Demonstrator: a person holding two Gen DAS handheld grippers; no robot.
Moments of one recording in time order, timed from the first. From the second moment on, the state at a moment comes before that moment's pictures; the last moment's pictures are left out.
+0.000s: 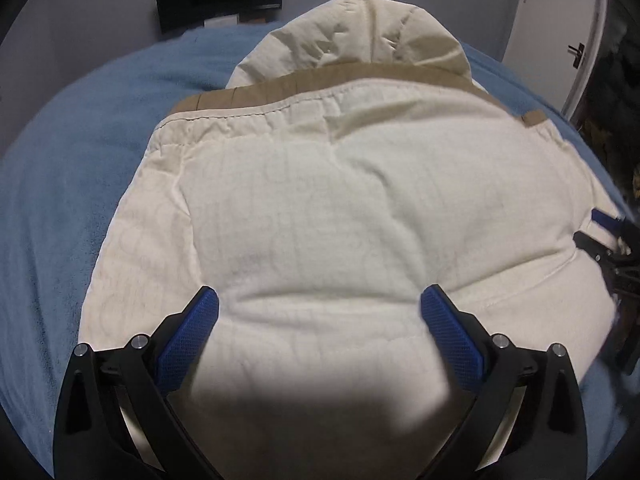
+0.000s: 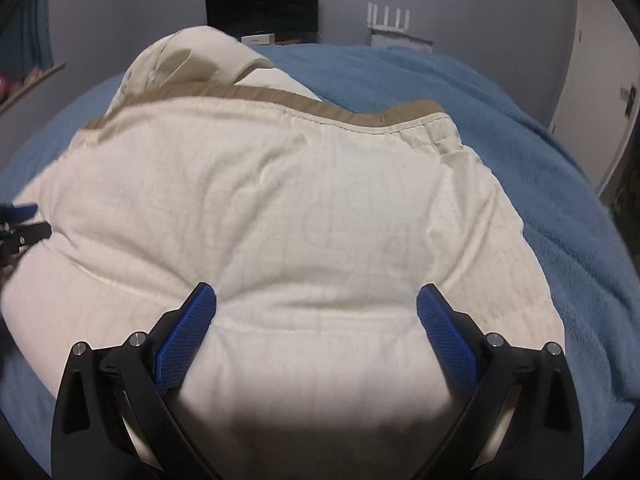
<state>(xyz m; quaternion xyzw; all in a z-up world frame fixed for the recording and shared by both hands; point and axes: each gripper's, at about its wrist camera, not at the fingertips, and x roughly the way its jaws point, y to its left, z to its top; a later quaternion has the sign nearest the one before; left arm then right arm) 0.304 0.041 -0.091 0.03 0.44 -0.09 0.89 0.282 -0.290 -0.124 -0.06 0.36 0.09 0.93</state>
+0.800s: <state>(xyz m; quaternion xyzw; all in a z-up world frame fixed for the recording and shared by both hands) 0.229 0.021 -0.070 0.03 0.39 -0.10 0.91 0.202 -0.273 -0.105 -0.02 0.31 0.12 0.94</state>
